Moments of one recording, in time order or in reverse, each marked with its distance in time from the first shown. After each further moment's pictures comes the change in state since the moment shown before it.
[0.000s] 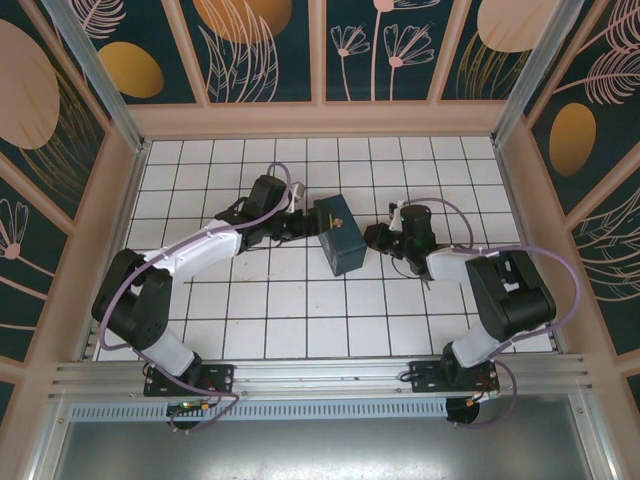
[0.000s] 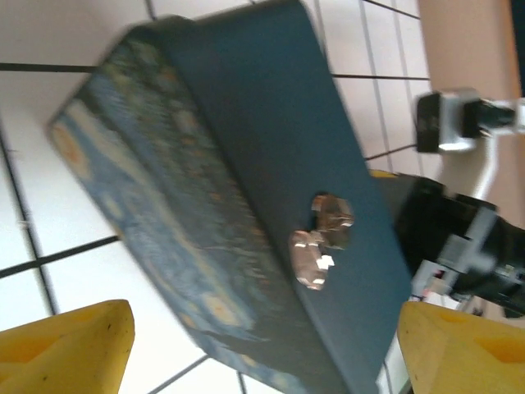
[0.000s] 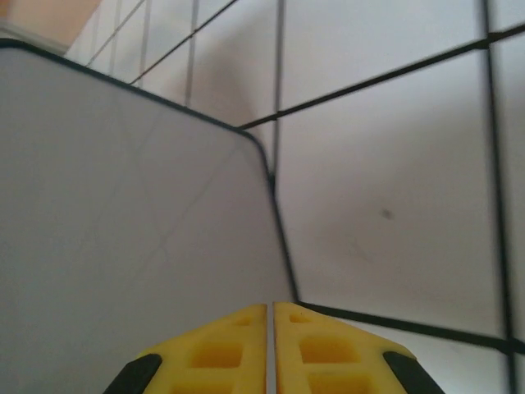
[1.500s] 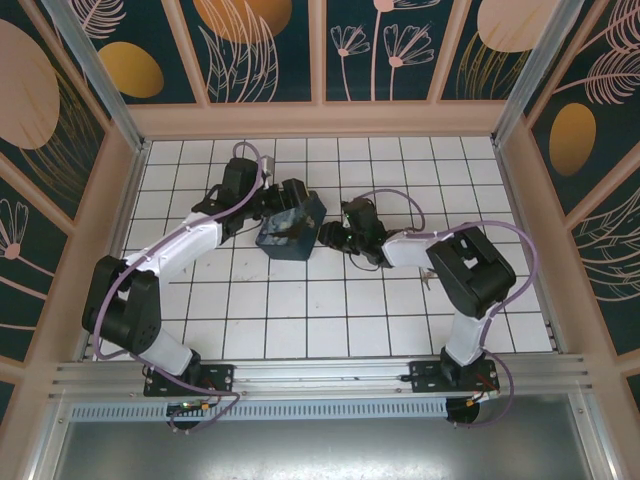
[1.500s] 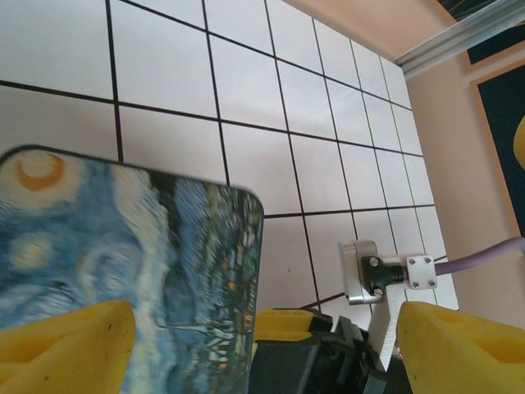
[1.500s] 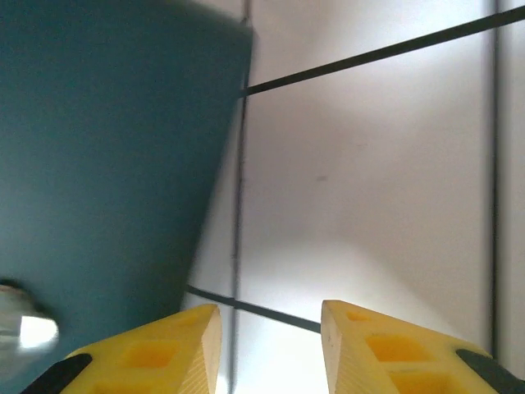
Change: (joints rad) left arm 0.150 -0.038 0.039 0.045 -0.116 0.015; right arm 0.276 0.204 0.298 -0.222 0.248 0.084
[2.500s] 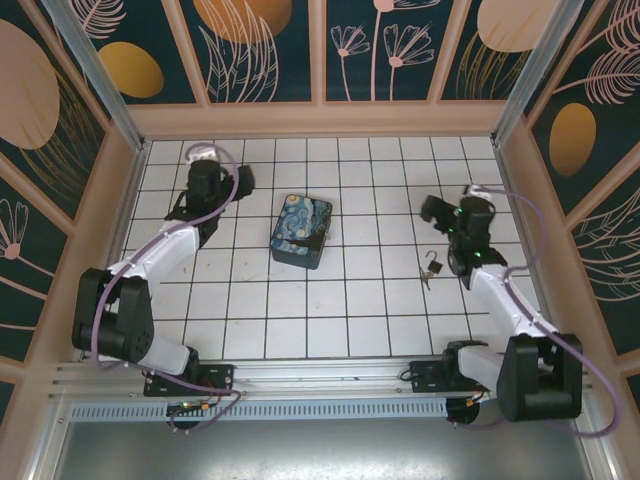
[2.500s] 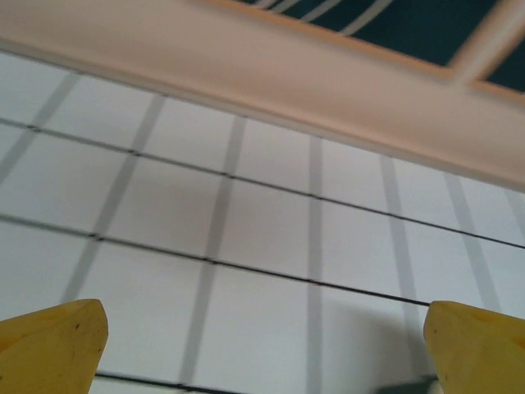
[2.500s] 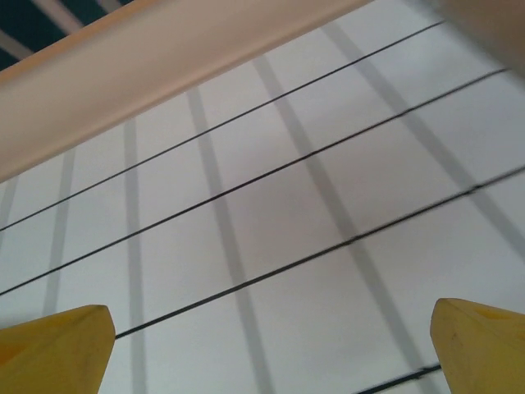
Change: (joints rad) left arm 0.215 -0.097 -0.185 0.213 -0.541 0.323; right arm -0.632 -0.706 -0.328 -0.104 0.274 -0.414
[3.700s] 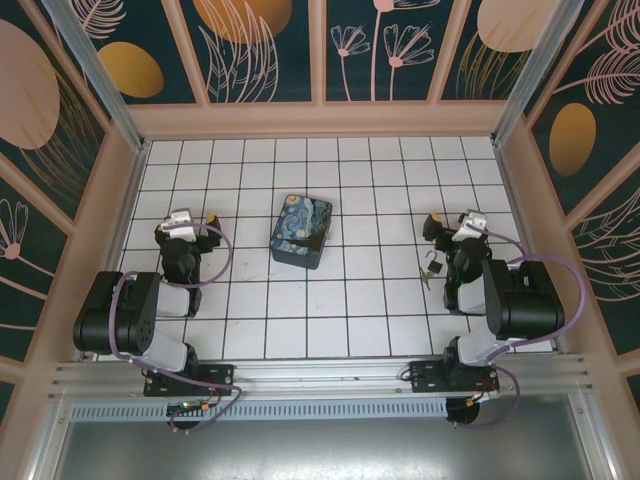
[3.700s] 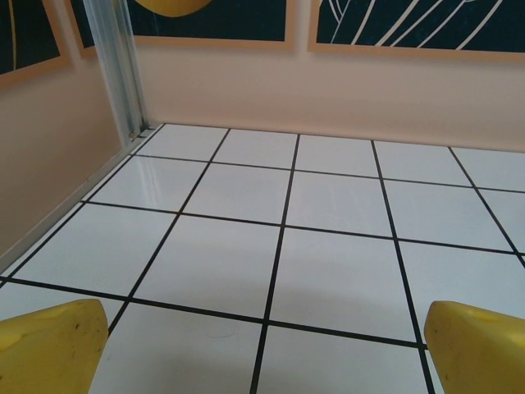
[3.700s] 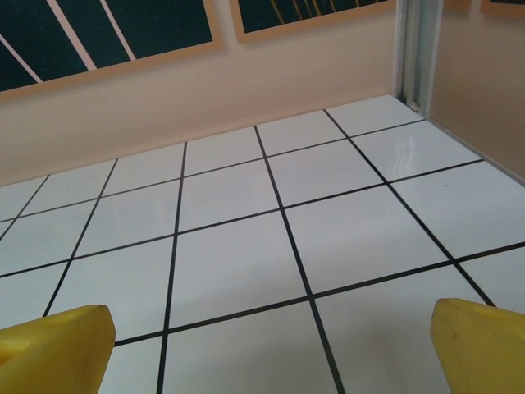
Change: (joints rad) left arm 0.183 0.042 -0.686 1.049 0.031 0.317; right arm -0.036 0.458 -0.371 1.151 -0.044 -0.208
